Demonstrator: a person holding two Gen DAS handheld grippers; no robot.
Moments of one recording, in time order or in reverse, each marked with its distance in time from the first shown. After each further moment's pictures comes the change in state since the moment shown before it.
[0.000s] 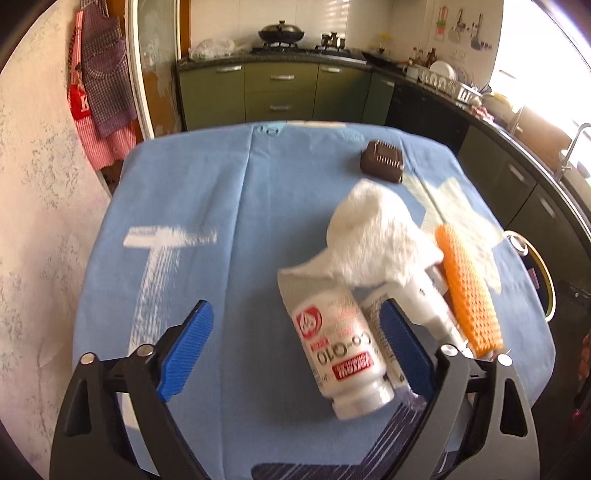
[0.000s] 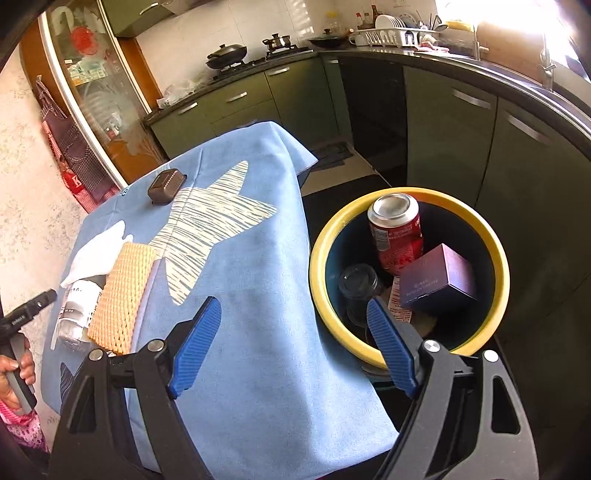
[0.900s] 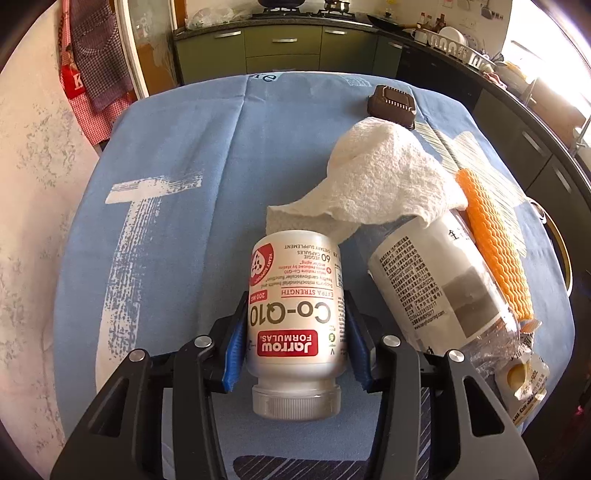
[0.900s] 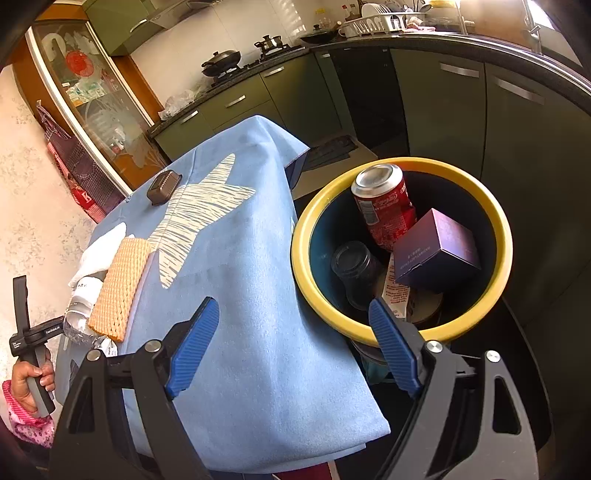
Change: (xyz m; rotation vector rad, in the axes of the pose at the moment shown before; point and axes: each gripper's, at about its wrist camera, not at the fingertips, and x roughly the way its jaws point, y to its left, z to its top) left arm 0.032 -0.006 -0.015 0.030 0.124 0.032; right arm 0.004 -0.037 -0.023 0.076 0.001 0.071
